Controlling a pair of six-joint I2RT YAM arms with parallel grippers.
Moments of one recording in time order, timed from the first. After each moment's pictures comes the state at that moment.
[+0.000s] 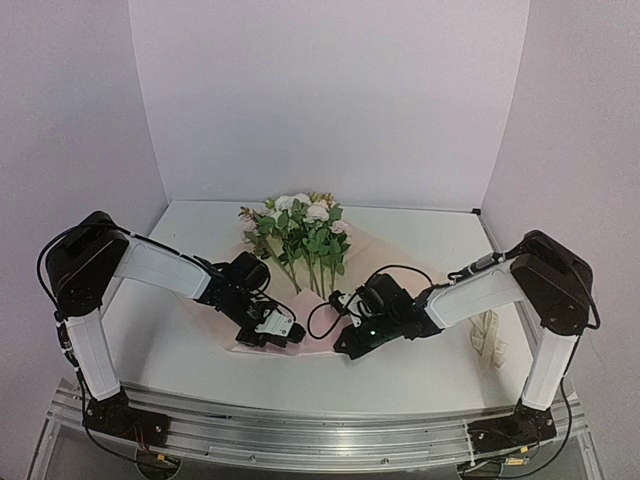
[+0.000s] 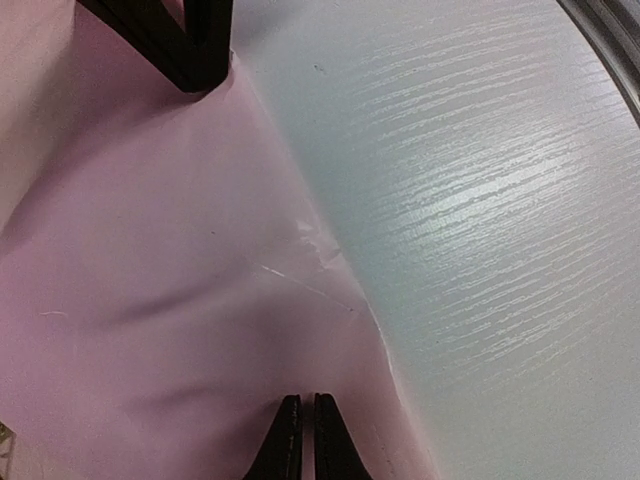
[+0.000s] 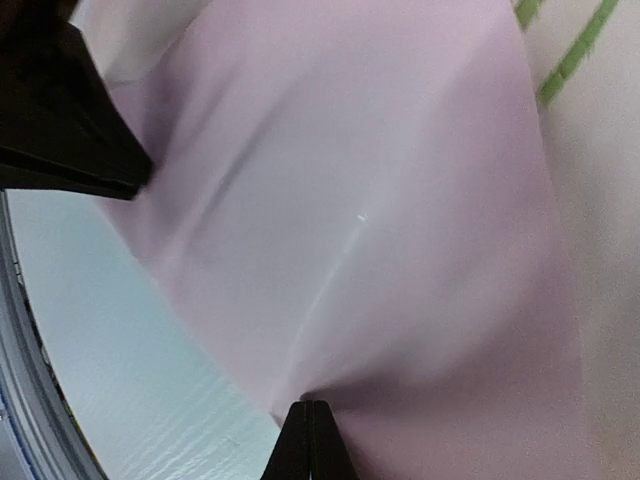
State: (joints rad) left arm -0.77 1.85 0.96 -0.24 0.47 1.17; right arm 0.90 1.87 0.90 0.05 -0.26 0.36
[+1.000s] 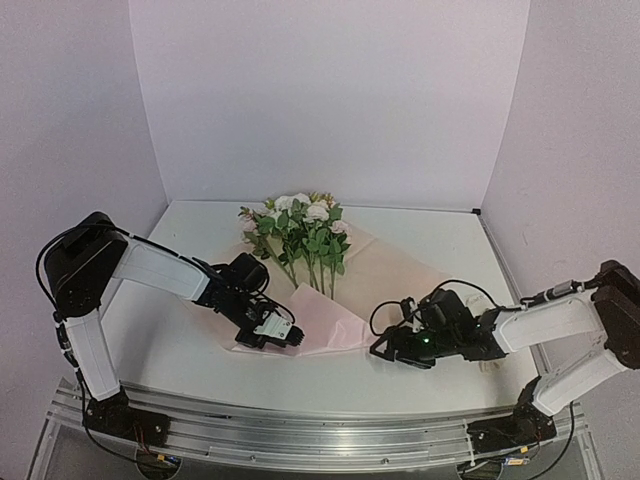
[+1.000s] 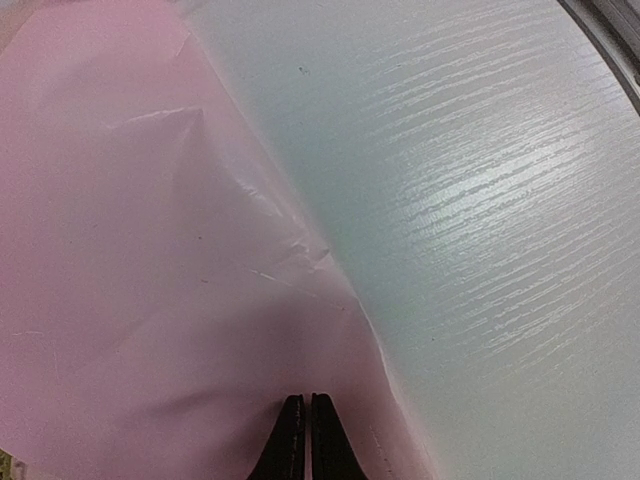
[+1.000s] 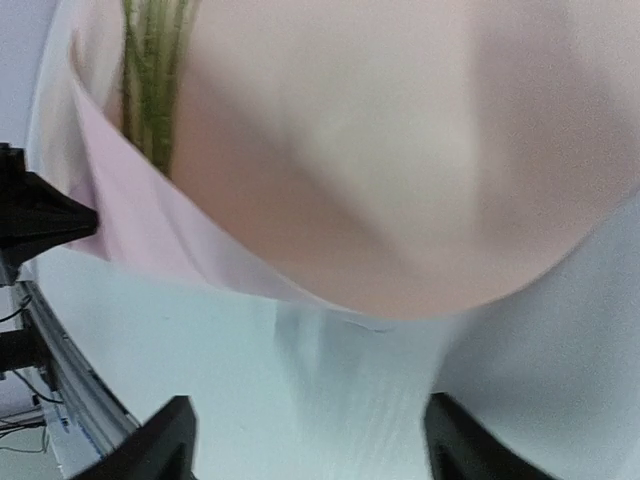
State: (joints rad) left arm -0.77 1.84 0.94 -0.22 0.47 1.22; right arm 0.82 1.43 0.47 0.09 -0.16 0.89
